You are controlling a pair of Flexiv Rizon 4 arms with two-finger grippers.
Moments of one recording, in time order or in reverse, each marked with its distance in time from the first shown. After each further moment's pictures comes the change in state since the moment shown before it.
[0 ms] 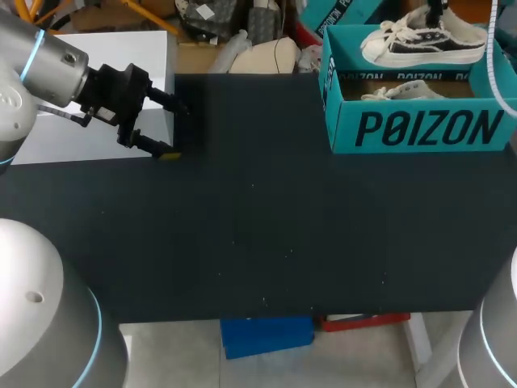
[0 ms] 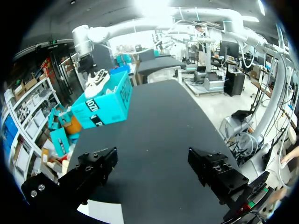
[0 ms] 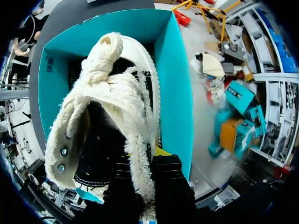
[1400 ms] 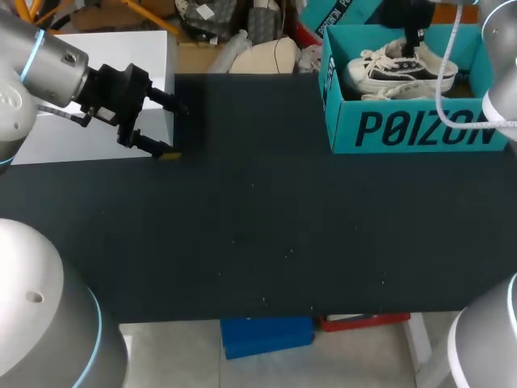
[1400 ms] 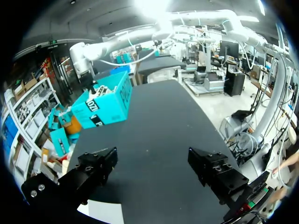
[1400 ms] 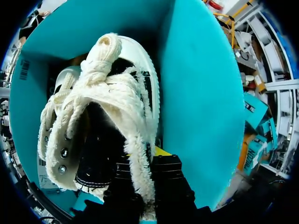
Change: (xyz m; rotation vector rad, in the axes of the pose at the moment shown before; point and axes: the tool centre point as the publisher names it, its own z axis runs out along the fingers) left arm 0.000 0.000 0.000 0.000 0.000 0.000; right arm -0.004 0.045 0.101 -0.101 0.086 -0.046
